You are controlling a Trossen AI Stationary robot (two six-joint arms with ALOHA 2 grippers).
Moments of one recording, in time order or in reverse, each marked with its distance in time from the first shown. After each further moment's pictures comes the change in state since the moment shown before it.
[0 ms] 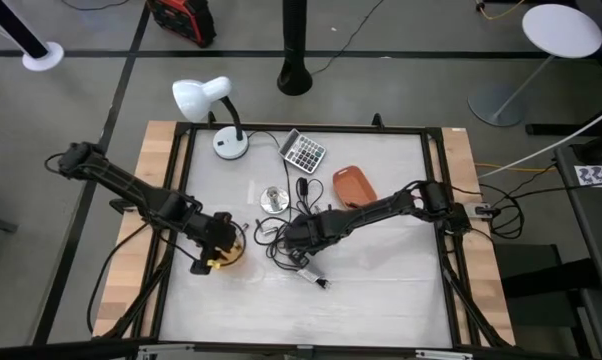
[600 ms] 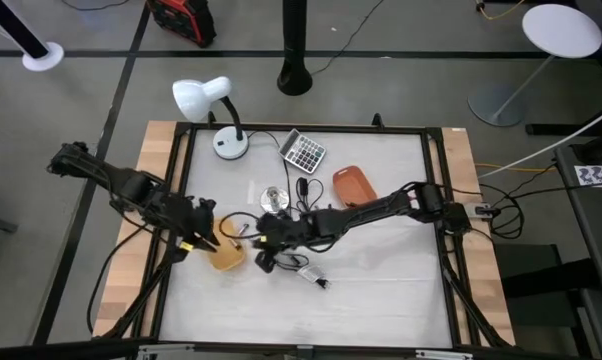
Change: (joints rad) left arm 0.000 -0.343 0.000 -0.019 0.000 -0.045; right arm 0.000 0.056 0.103 0.674 0.029 -0.324
